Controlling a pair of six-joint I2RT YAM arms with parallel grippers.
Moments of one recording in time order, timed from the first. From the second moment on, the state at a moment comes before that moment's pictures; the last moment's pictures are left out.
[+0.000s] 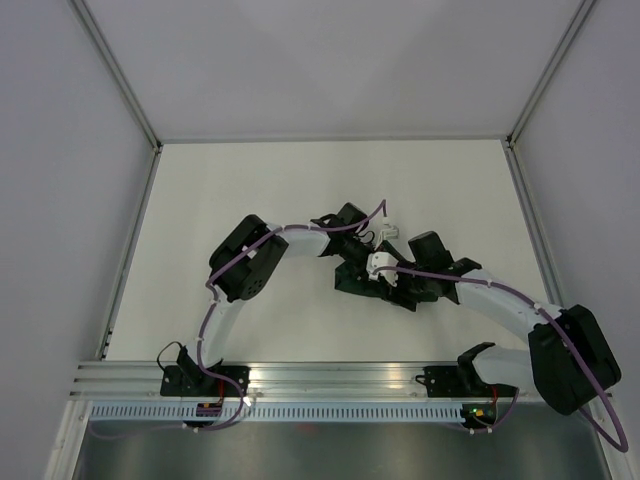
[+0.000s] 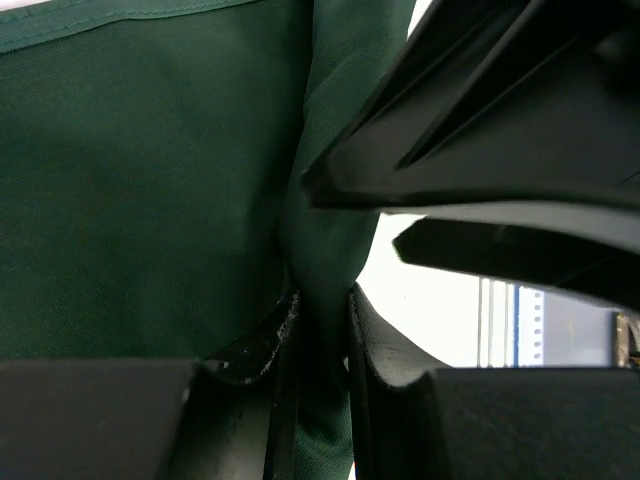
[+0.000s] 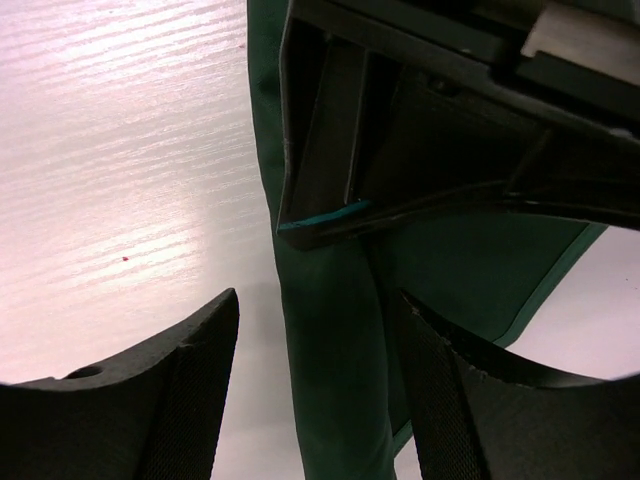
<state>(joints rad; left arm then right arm) -0.78 2.24 1.43 -0.14 0.99 0.01 0.46 1.22 0.59 -0.40 -0.40 -0.81</state>
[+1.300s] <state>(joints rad) -0.62 1.79 1.02 0.12 0.64 -0.15 0.41 1.62 0.89 -0.61 -0.49 -0.87</state>
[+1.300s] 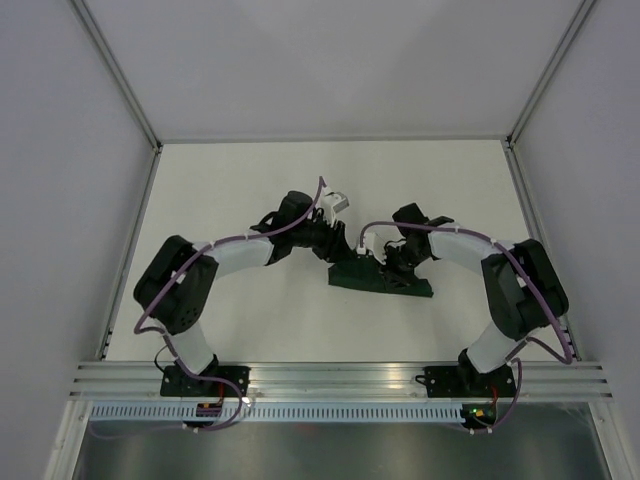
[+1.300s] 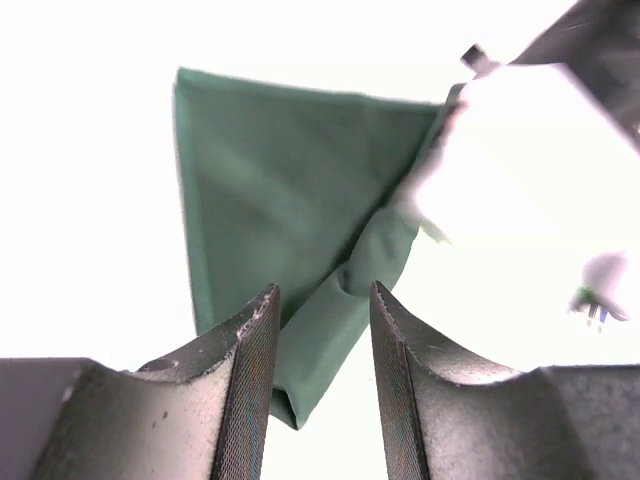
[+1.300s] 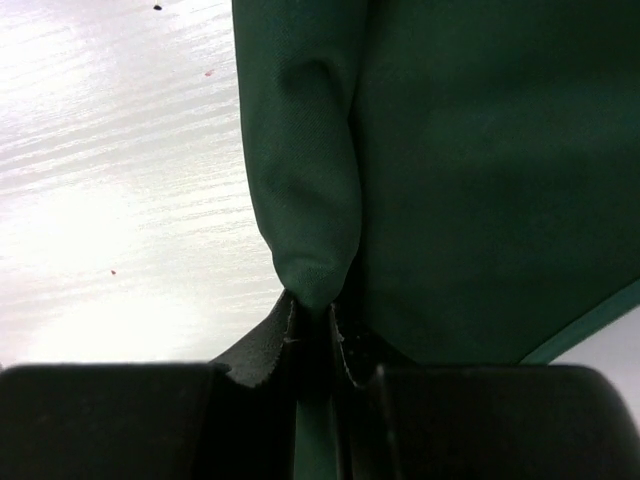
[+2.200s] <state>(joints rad) -1.15 1.76 0.81 0.45 -0.08 0.63 0.27 2.12 1.36 -1.18 -0.73 -0.93</state>
